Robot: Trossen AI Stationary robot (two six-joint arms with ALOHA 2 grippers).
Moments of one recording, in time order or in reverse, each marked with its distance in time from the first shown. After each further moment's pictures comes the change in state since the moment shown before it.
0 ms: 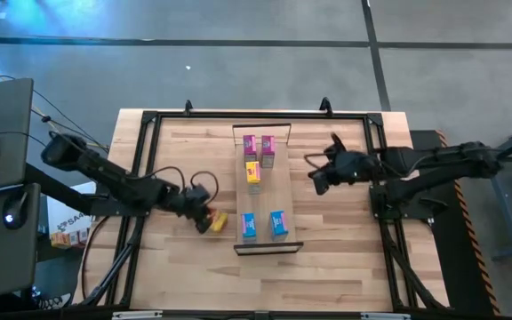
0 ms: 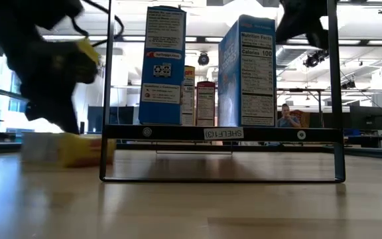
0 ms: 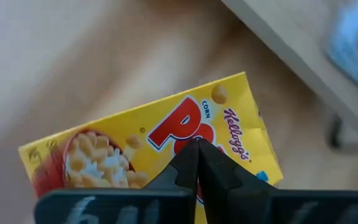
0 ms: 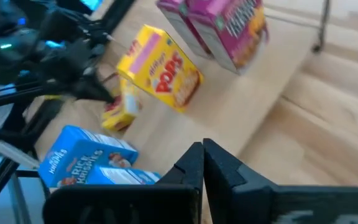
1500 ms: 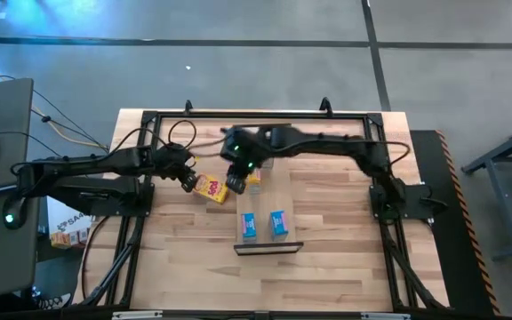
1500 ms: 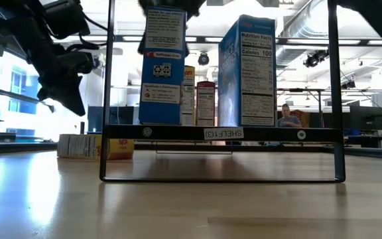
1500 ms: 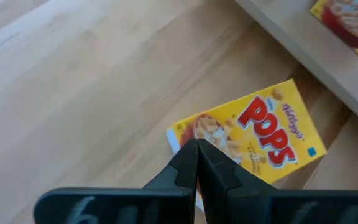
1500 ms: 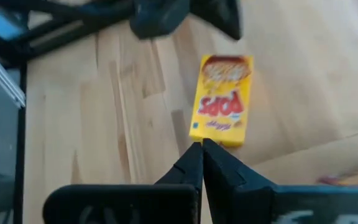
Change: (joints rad) left arm 0.603 -0.405 0.000 -0.350 0.105 0.485; right arm -0.182 1.120 1.221 -0.265 -0.439 -0.698
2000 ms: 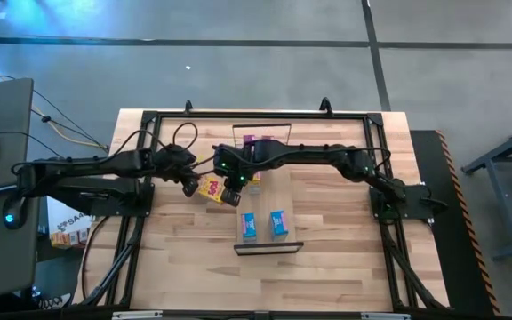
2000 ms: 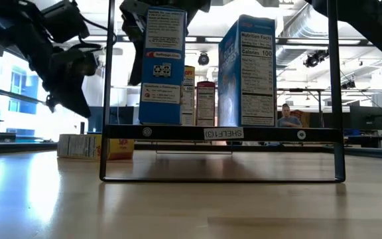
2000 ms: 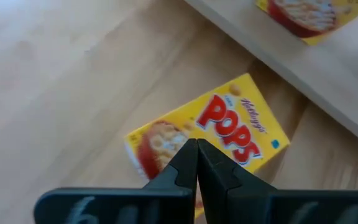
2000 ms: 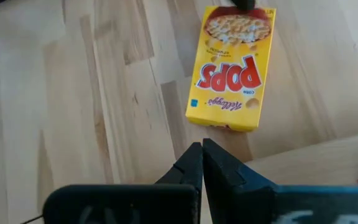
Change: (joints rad) left arm -0.001 0.001 -0.064 0.151 0.121 0.078; right arm 0.043 0.173 0.105 -0.079 0.026 -0.018
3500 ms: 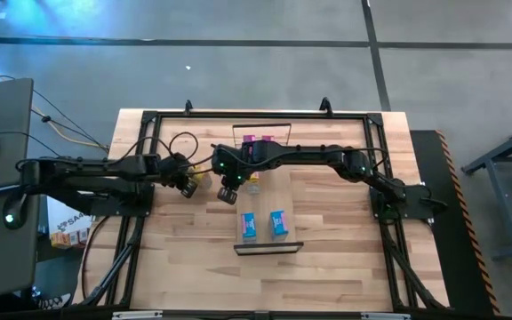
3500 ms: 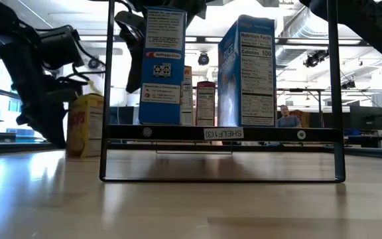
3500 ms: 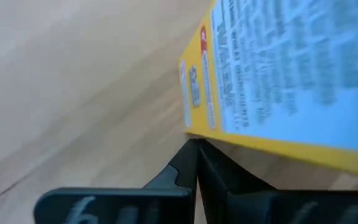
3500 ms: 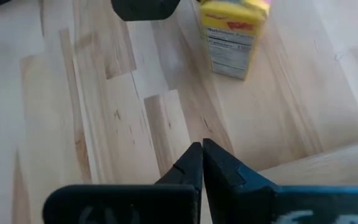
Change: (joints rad) left arm -0.001 0.074 -0.116 -0.038 -0.133 -0.182; right arm -0.001 0.032 0.000 0.050 0.043 0.015
